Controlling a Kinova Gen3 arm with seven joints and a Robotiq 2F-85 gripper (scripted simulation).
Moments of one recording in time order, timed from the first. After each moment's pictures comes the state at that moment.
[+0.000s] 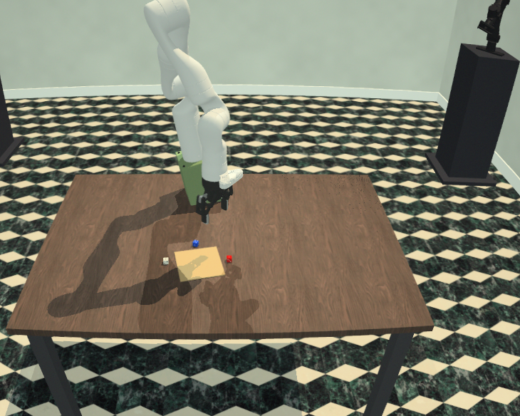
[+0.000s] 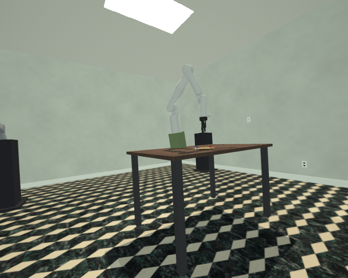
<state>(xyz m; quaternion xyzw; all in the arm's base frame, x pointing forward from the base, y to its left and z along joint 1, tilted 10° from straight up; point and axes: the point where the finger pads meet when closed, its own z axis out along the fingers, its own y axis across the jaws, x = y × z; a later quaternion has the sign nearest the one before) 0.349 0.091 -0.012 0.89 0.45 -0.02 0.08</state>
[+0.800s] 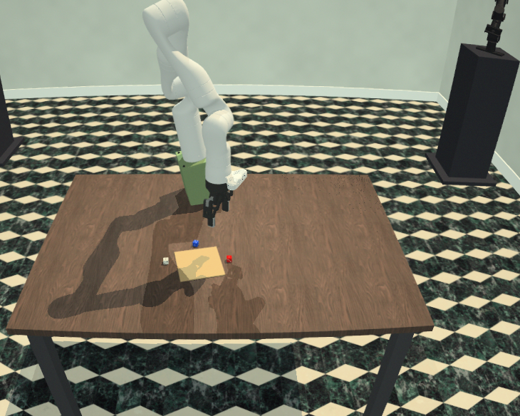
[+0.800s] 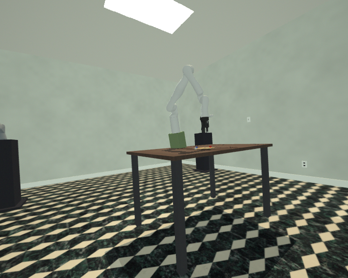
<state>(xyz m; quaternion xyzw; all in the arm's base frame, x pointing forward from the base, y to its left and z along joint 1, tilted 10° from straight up) 0.357 0.102 -0.016 0.84 0.54 -0.03 0.08</state>
